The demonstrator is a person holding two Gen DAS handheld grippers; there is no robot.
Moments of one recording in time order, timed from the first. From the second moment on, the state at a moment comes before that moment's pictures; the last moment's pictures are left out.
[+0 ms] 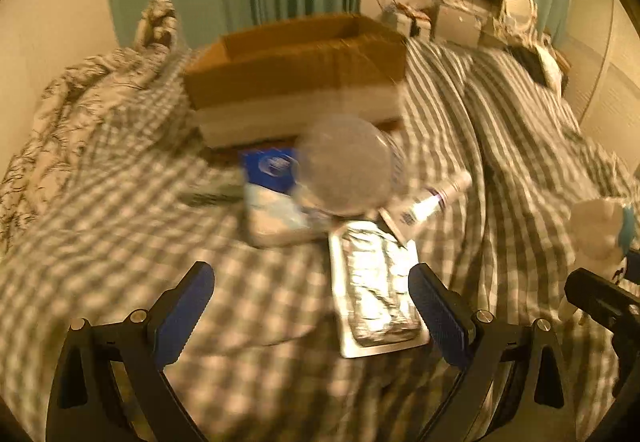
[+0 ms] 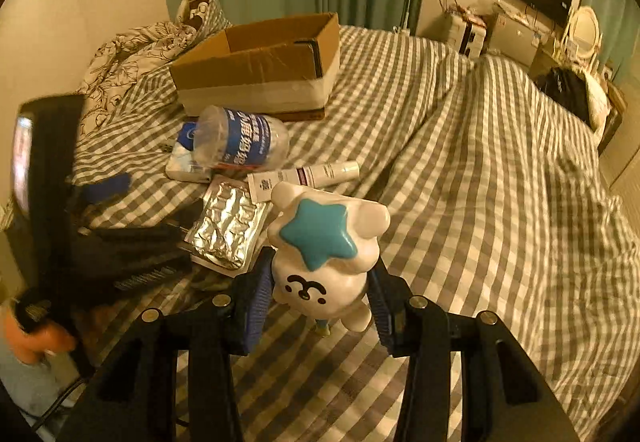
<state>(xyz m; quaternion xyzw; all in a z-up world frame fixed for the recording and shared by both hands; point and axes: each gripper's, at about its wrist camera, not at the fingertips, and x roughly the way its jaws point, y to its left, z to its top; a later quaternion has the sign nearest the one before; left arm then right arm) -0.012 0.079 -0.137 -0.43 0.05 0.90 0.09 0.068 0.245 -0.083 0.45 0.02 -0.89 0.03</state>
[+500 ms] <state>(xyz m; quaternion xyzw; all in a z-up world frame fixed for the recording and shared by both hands) -0.018 0.124 -0.184 -0.46 0.12 0.87 0.13 0.061 0.256 -0.099 0.47 0.01 -0.89 0.02</state>
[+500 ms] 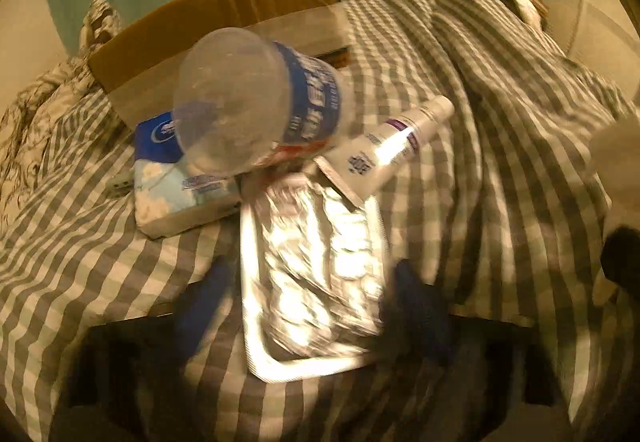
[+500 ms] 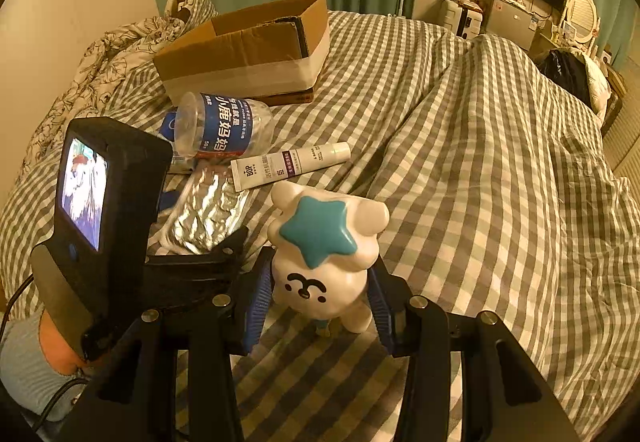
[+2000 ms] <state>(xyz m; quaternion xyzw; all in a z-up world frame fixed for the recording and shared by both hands) 0.000 0.053 -0.034 -0.34 0.03 0.92 0.18 0.049 0.225 -0.002 0.35 0.05 -0.93 0.05</state>
